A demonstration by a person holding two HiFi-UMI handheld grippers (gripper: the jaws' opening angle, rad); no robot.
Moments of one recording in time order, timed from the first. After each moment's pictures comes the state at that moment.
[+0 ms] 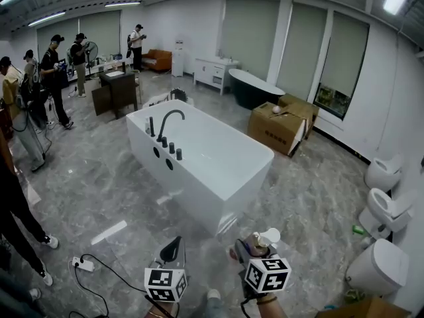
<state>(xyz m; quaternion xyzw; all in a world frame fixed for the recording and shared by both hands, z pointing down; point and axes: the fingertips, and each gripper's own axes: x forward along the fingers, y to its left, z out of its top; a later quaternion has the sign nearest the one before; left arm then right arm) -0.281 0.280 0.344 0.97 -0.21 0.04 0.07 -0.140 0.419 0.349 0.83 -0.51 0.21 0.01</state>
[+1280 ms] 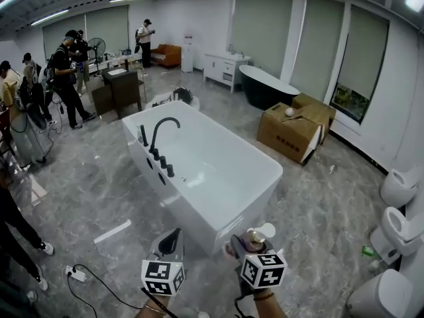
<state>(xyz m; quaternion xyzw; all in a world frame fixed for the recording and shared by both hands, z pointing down) -0.039 0.164 0.336 0.97 -0.24 0.06 0.05 0.098 0.288 0.361 0.80 -0.55 0.22 0.01</state>
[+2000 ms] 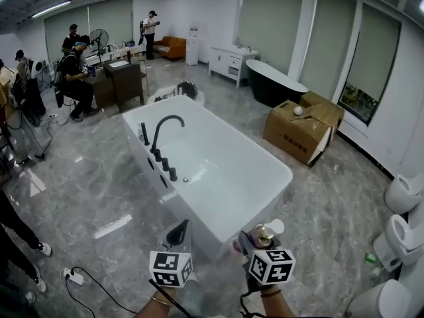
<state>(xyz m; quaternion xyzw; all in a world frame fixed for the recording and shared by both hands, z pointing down) 0.037 0.071 0.354 0.97 -0.24 0.05 0.07 0.167 0.206 0.379 0.80 -0.55 0.23 0.02</state>
